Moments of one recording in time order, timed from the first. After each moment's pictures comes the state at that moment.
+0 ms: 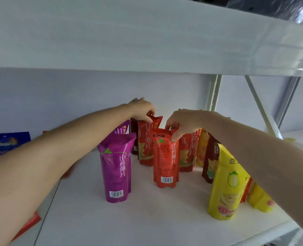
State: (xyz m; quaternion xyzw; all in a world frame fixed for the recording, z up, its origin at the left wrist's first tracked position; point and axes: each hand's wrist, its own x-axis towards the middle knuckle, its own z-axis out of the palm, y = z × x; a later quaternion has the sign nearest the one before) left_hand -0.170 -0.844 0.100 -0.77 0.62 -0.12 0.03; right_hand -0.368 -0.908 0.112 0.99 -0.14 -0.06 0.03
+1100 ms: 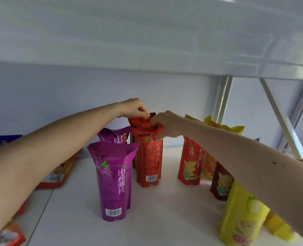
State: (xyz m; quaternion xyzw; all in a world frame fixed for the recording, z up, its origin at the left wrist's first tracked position) left_hand -0.112 -0.840 0.102 -0.79 0.58 0.06 -0.21; right_hand -0.283 -0.927 0.090 1.00 -0.08 0.04 0.02
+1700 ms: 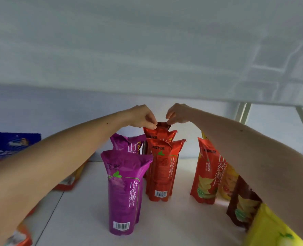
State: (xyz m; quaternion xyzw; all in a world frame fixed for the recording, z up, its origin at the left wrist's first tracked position) left_hand -0.101 -0.816 0.100 -0.79 0.56 0.06 -0.25; right_hand -0.201 -0.993 0.119 0.98 -0.19 0.03 -0.08
